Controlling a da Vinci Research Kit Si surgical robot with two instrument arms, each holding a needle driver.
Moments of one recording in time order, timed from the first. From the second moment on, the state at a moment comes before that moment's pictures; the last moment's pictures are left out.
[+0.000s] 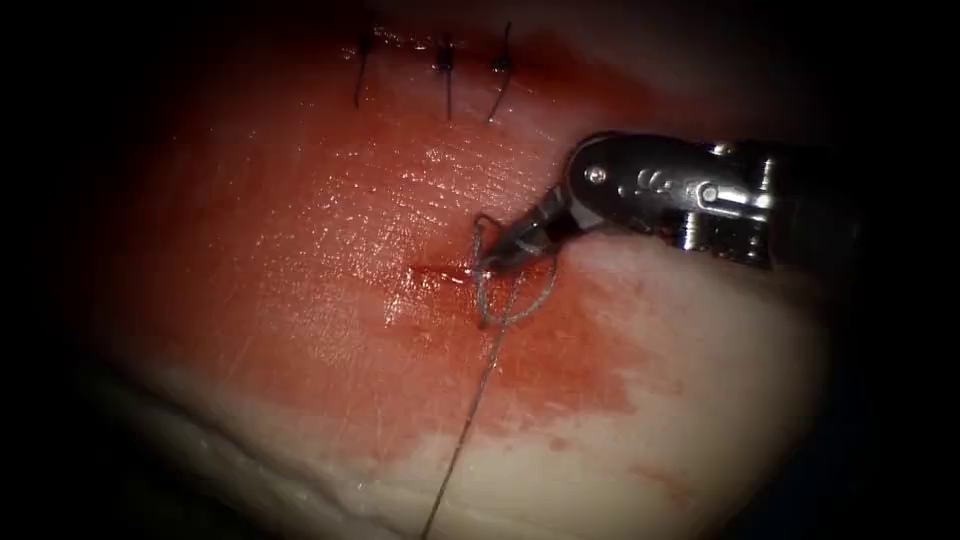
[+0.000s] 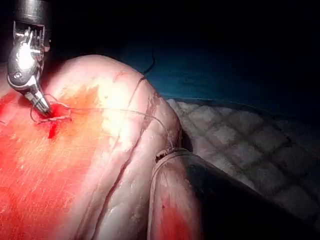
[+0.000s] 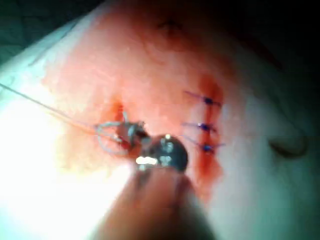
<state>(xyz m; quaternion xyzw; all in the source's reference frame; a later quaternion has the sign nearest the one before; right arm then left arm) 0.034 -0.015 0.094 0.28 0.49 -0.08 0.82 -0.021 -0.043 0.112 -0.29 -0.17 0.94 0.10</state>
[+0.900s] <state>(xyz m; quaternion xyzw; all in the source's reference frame) 0.035 -0.010 0.093 0.27 0.49 -0.08 0.83 -0.020 -0.053 0.111 -0.29 -0.20 0.93 0.10</state>
